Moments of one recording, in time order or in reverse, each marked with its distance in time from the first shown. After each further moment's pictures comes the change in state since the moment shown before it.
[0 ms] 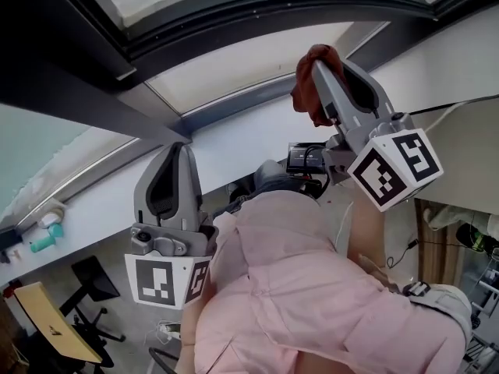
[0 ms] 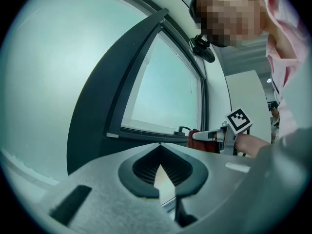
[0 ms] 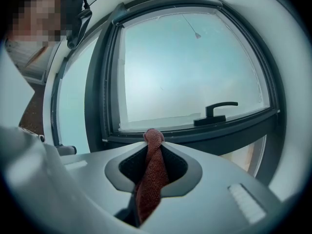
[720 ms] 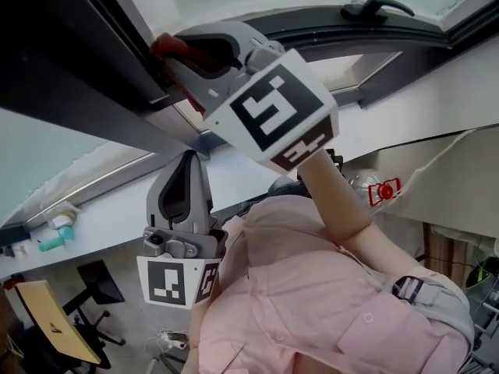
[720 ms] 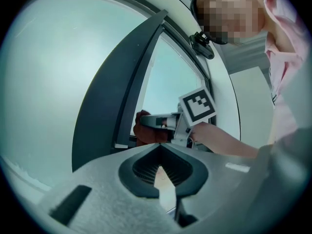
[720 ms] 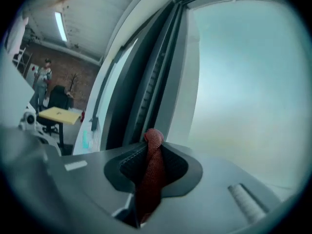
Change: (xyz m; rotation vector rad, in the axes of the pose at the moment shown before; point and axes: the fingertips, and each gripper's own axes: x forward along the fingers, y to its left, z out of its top) left arm 0.015 0.028 0.020 0.026 -0.028 0.059; right arm 0.158 0.174 0.045 -0.471 -0.001 0.447
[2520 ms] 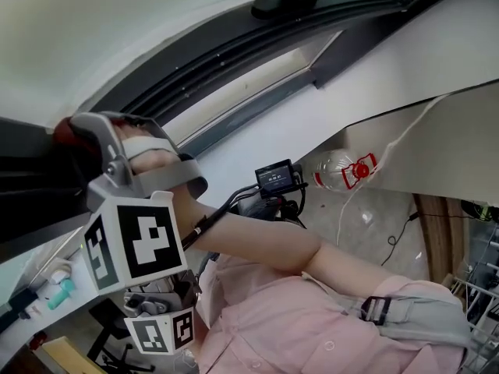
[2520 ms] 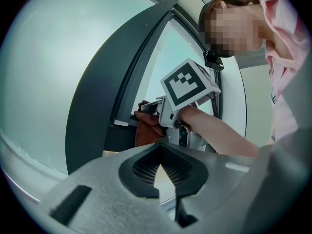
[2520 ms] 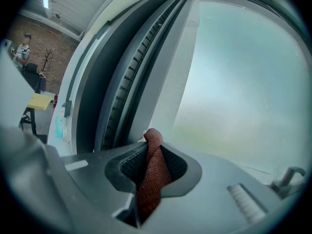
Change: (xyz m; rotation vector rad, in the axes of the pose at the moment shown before) left arm 0.023 0.006 -0.048 -0.096 0.124 0.061; right arm 0.021 -0.026 -0.040 -0.028 0.182 -0.293
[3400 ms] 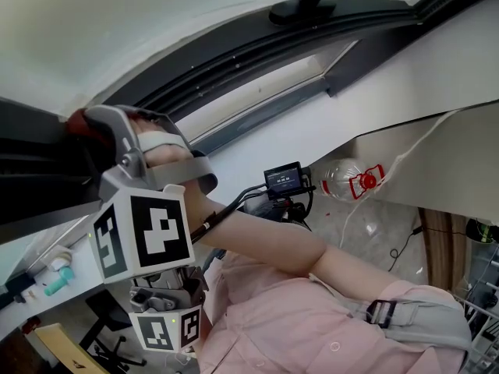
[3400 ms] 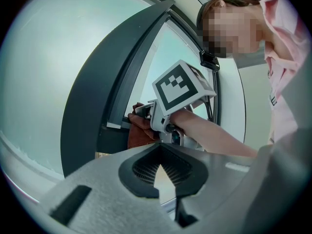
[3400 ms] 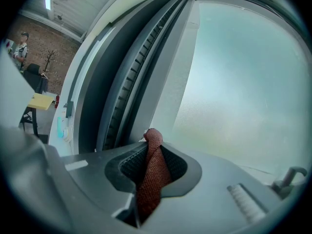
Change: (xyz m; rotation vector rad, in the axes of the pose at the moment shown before) left arm 0.001 -0.019 0.006 0.013 -0.023 -0.003; right arm -0.004 0.001 0.002 -0.007 -0.019 0.013
